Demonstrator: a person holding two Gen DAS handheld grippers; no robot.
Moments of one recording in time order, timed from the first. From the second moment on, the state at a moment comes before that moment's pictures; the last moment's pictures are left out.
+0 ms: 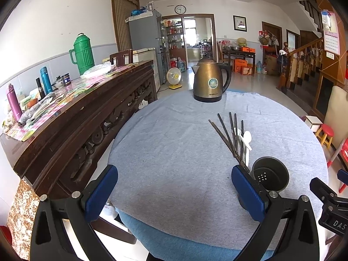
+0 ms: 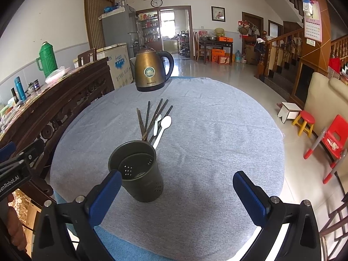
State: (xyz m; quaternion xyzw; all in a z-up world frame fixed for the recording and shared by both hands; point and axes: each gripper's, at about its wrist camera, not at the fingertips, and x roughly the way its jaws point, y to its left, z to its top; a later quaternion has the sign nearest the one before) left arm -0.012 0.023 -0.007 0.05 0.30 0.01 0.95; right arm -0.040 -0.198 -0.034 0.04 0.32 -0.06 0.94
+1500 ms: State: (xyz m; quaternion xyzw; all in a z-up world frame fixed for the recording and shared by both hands) left arm 0.145 0.028 -0.046 0.01 0.42 -0.06 0.91; right arm 0.137 -0.267 -0.044 0.19 0.40 0.02 0.90
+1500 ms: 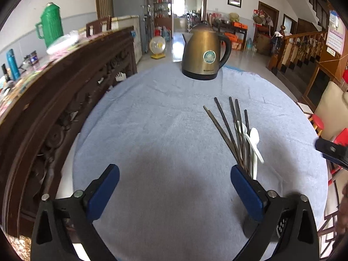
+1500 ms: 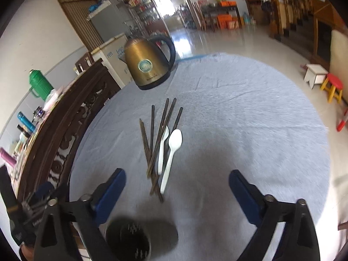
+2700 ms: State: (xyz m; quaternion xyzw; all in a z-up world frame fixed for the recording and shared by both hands) left arm 0.433 -0.104 -0.149 -0.07 0.60 -0.11 0.79; right arm 0.360 -0.289 -0.136 0.21 0.49 0.02 0.84
